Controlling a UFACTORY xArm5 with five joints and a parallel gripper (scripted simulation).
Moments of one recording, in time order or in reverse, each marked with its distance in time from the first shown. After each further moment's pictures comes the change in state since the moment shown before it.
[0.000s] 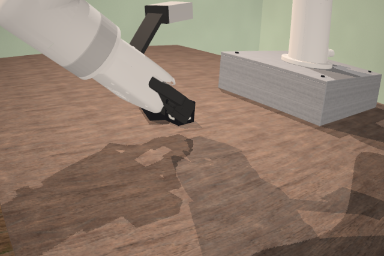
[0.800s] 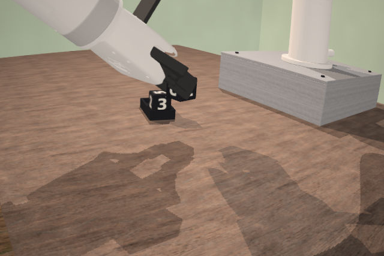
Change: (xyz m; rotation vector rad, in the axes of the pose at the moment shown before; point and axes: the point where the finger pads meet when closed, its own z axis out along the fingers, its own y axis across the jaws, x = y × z) arm 0.029 0.000 -0.020 0.000 0.000 0.000
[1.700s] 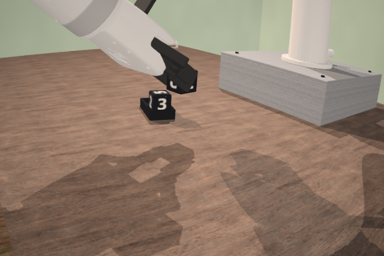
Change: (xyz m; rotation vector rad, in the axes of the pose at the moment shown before) arm 0.009 0.000 -0.006 0.000 -0.003 0.000
